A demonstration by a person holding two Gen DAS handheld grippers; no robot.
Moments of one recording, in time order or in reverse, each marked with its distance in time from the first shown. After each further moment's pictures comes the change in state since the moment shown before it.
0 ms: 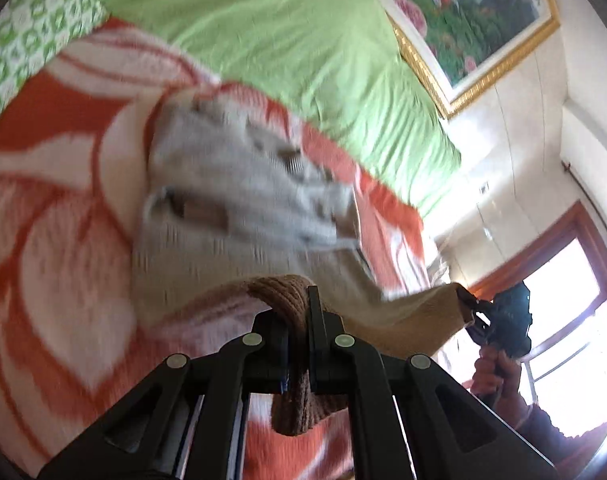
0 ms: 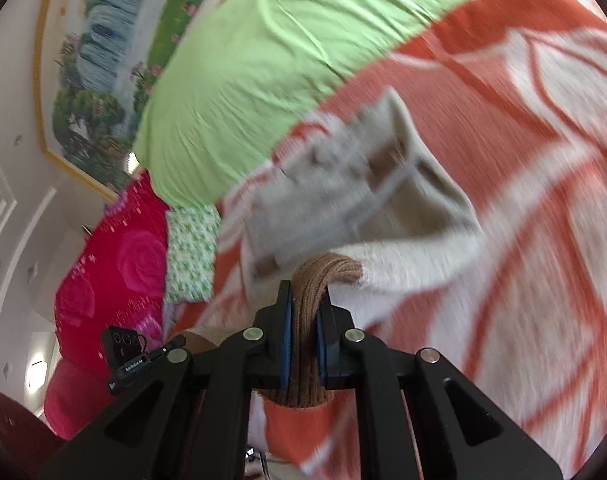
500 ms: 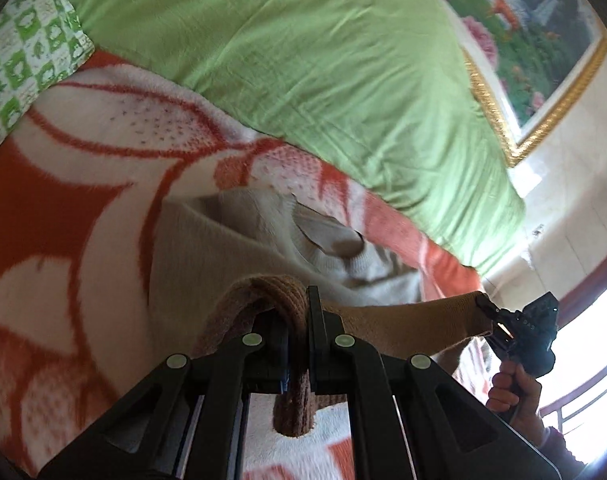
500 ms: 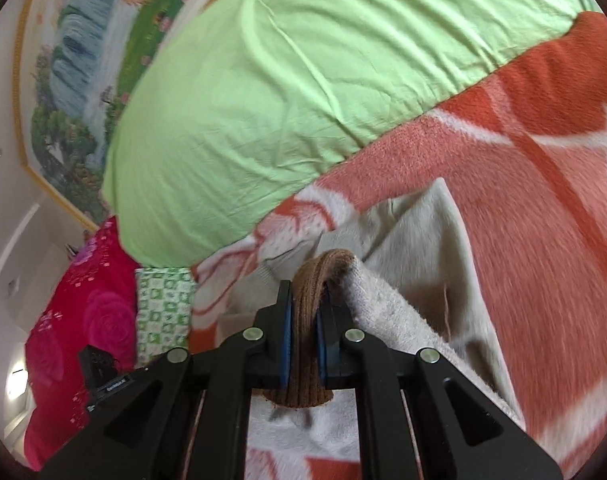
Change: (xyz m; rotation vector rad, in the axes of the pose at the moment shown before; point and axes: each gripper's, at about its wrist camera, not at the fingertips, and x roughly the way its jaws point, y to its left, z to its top) left arm 0.122 0.033 0.142 -0.033 -0.055 0.169; right arm 0.152 -0.020 0.147 -0.038 -0.034 -0.062
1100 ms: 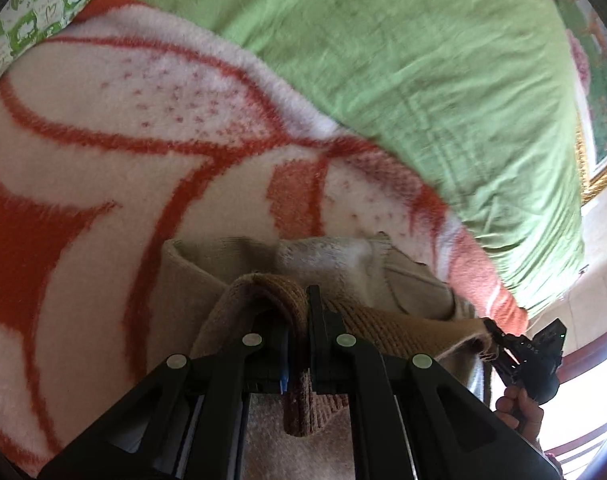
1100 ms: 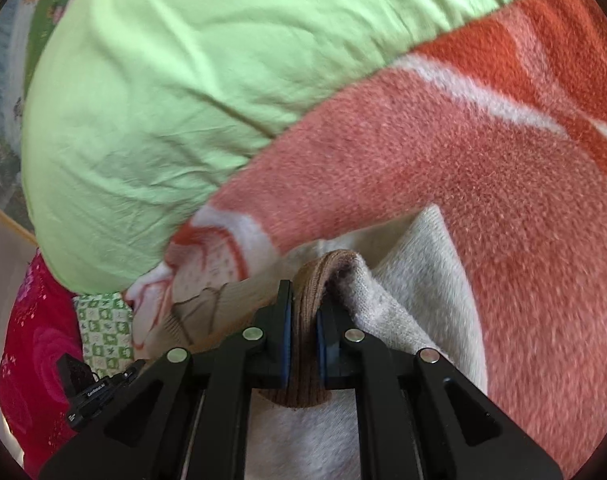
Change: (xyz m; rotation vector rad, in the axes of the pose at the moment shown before) left arm 0.125 0.058 0.051 -0.128 0.059 0.139; right arm 0.118 -0.073 0.052 0.102 0.083 -0.142
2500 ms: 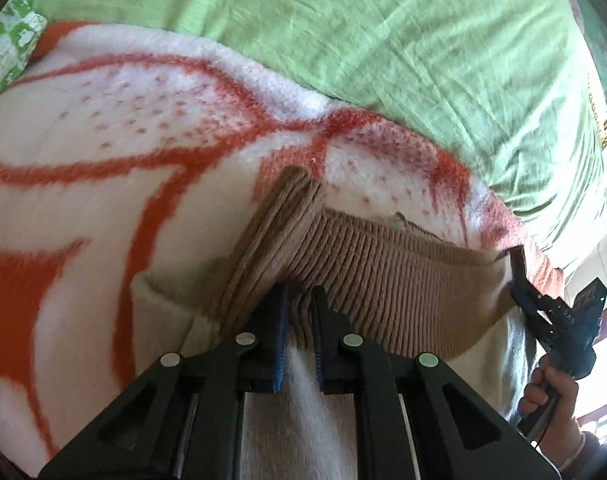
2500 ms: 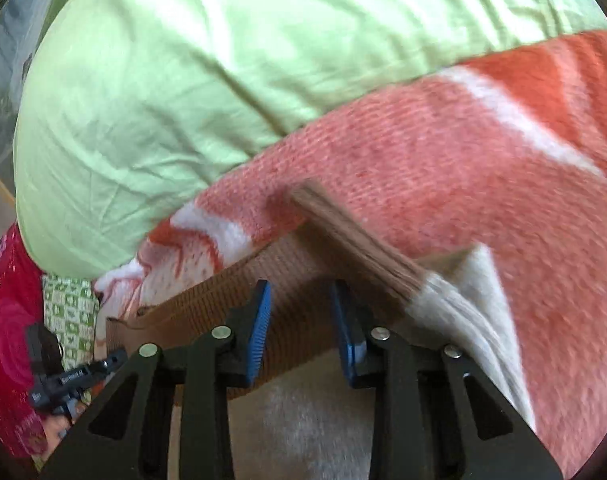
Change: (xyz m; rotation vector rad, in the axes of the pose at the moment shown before) left arm 0.022 -0.012 0.003 0.183 0.034 0.090; right arm -0.005 -0.004 -0.004 -0.130 -0.116 -0.059
